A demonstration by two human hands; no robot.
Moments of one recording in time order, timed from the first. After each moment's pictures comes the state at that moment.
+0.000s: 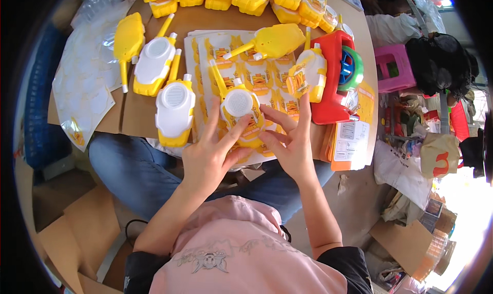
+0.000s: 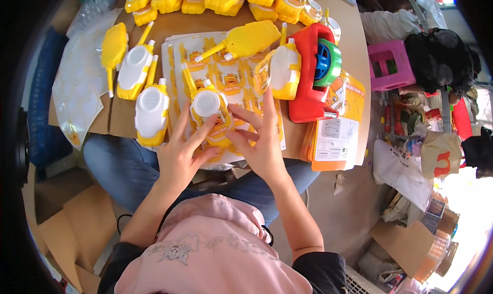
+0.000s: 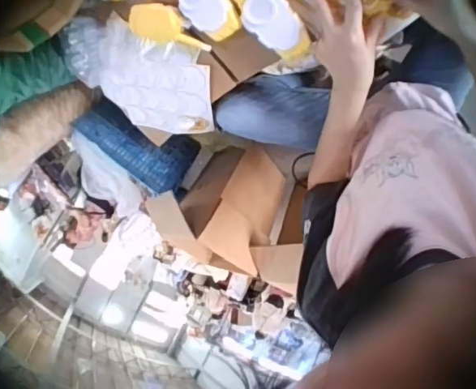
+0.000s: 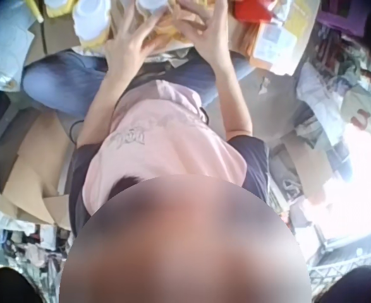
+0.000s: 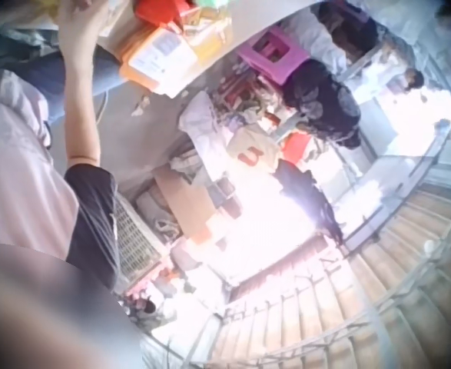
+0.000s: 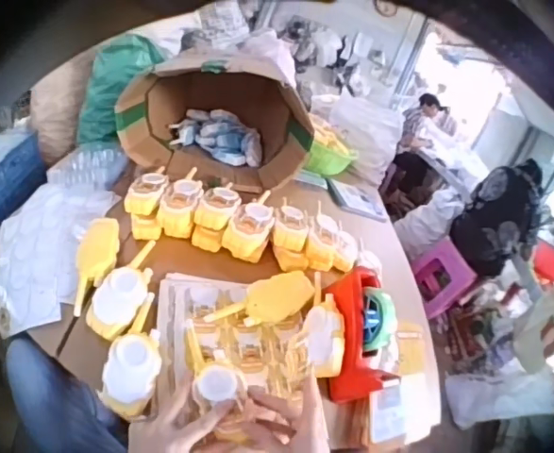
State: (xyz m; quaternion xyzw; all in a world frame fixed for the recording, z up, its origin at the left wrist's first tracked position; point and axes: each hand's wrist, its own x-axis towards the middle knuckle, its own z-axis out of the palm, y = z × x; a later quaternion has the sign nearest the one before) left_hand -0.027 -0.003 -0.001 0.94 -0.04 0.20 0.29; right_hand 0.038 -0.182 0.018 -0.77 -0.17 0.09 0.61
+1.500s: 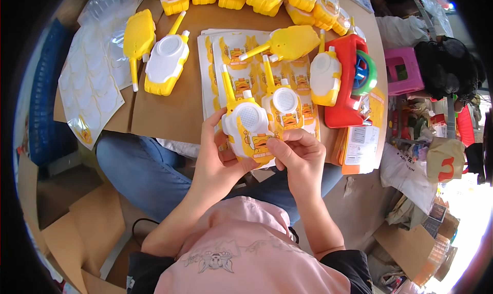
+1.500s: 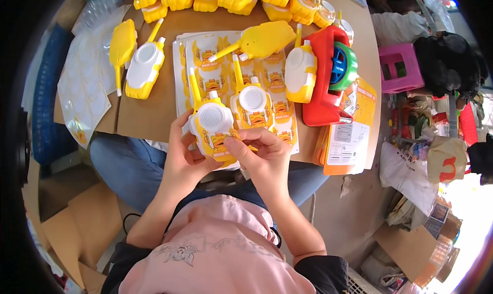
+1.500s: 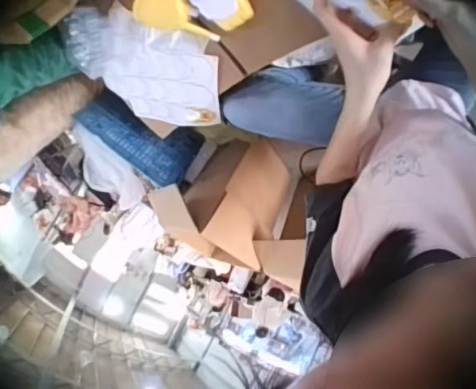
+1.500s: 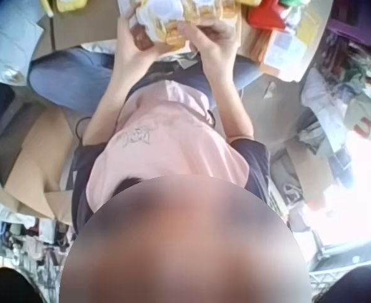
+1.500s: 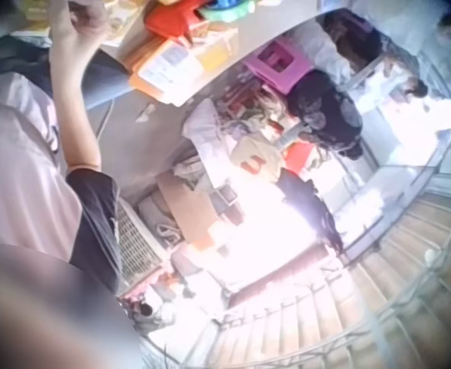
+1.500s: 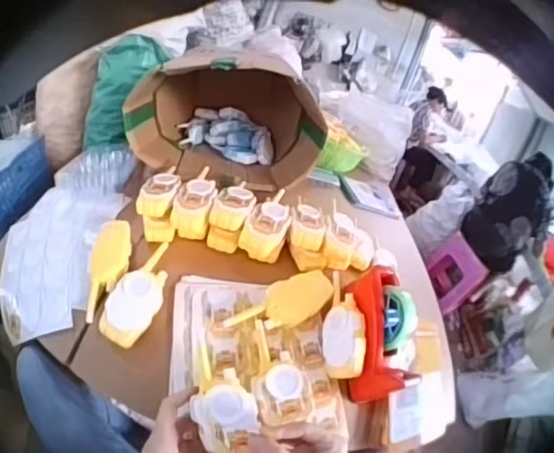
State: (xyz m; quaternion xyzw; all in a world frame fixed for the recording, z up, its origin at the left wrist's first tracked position) left_hand -0.038 -0.002 0.026 0.52 0.15 -0.04 0.84; right_hand 0.009 -0.157 0.053 -0.62 0.04 0.16 0.76
